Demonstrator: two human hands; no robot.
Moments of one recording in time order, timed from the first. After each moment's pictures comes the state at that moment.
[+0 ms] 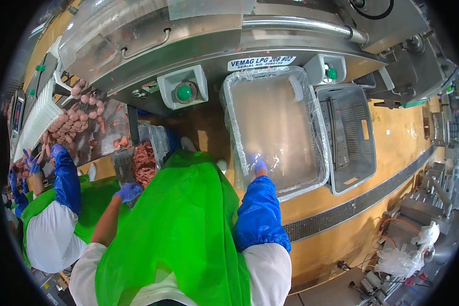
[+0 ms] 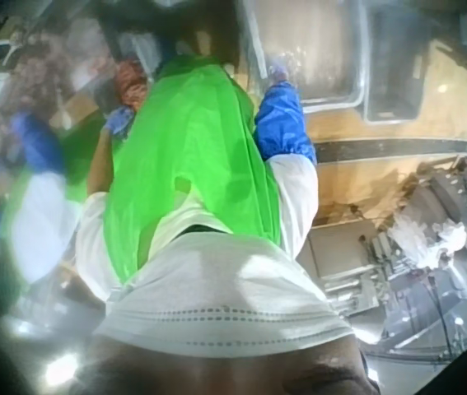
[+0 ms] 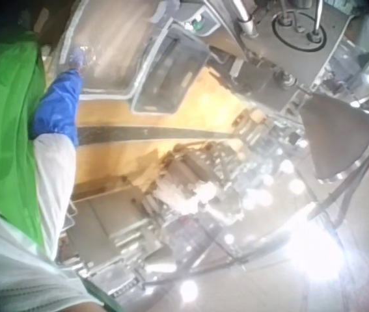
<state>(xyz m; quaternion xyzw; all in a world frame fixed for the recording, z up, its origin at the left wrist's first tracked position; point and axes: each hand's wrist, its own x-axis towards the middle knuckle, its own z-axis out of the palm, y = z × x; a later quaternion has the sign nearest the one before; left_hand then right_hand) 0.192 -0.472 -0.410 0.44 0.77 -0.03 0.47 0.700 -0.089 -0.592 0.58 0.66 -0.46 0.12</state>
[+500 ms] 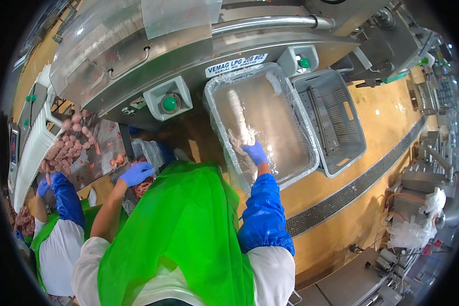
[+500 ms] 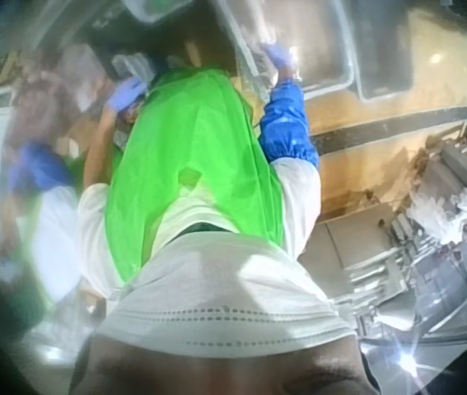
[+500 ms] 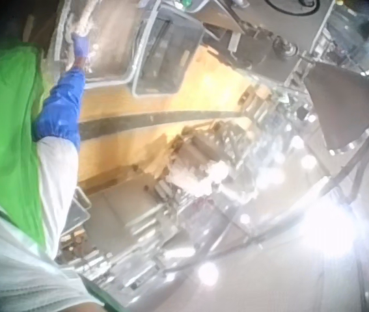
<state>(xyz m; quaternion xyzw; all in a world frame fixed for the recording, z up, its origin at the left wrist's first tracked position) 0.225 -0.287 -0.332 0.61 0.66 0.05 0.44 0.690 -0.062 -0.445 0.61 0.50 -0.60 -0.14</state>
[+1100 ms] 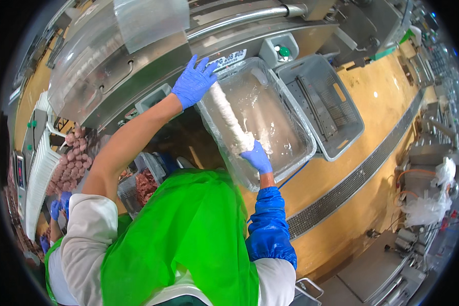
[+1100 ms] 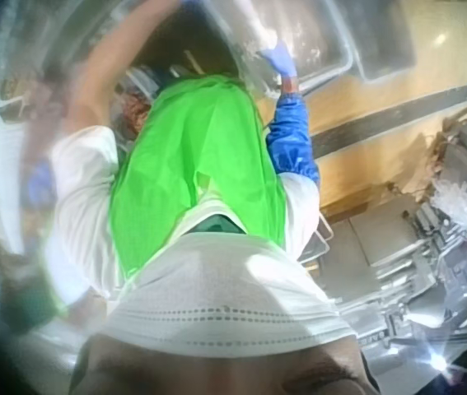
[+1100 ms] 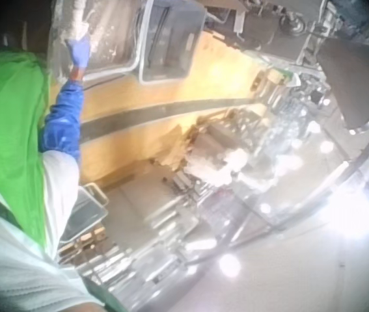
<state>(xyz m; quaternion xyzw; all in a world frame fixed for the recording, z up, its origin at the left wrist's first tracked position) 0.426 0.030 -0.208 0.87 0.41 0.09 -0.27 0.707 -0.109 -0.363 0.50 0.56 -0.59 -0.30</state>
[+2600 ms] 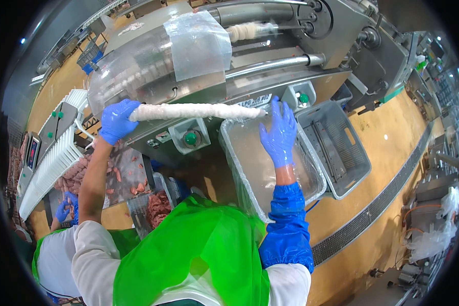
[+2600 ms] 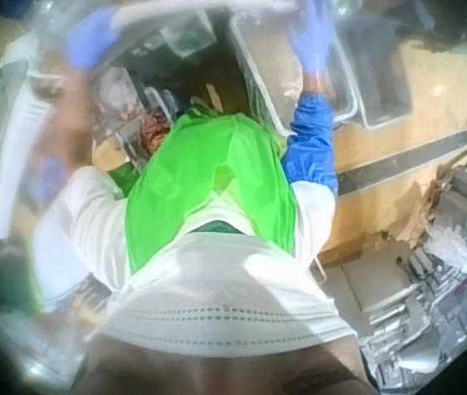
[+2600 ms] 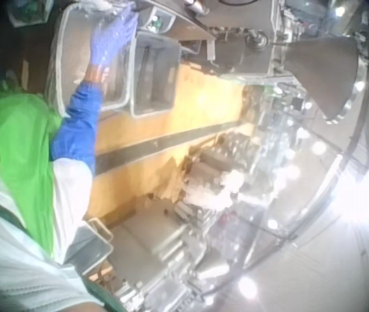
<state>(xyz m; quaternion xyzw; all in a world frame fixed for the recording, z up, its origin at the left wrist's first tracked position) 0.204 -0.114 -0.050 0.76 0.59 0.18 -0.20 0.629 -0.004 -0.156 0.51 0.77 0.08 -0.38</state>
